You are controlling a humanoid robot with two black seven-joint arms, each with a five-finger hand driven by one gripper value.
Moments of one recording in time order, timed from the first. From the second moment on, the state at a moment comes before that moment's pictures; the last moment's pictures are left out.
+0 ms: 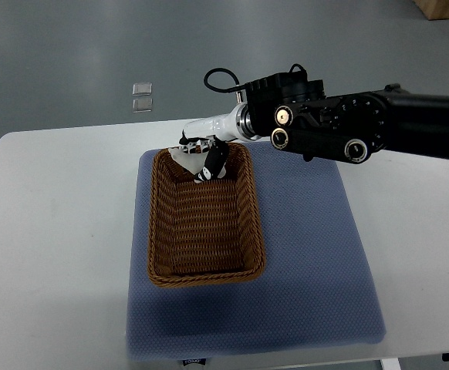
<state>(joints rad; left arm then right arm) -0.01 0.00 -0.17 -0.21 0.03 -0.02 0.02 1.48 -0.07 -0.19 0.96 -0.86 0.24 -0.13</state>
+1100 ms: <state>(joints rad) -0.01 0.00 -0.17 -0.21 0.03 -0.02 0.02 1.30 0.00 -0.19 0.90 -0.86 0.15 -0.12</state>
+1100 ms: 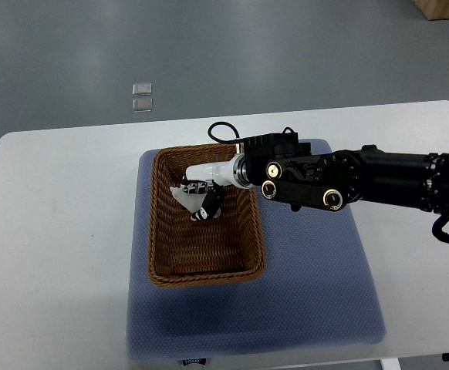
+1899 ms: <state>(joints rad) -0.01 0.00 -0.17 -0.21 0.03 -0.02 0.02 1.15 -0.19 0.35 0.89 -0.82 0.15 -0.12</state>
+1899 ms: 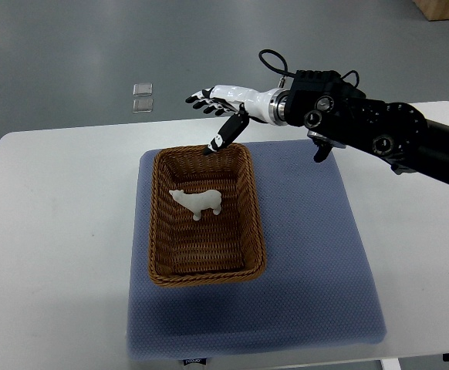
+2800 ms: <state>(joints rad) -0.01 0.00 -0.17 -0.22 0.03 -0.02 0.02 0.68 -0.07 1.16 0.68 -0.05 0.18 0.18</state>
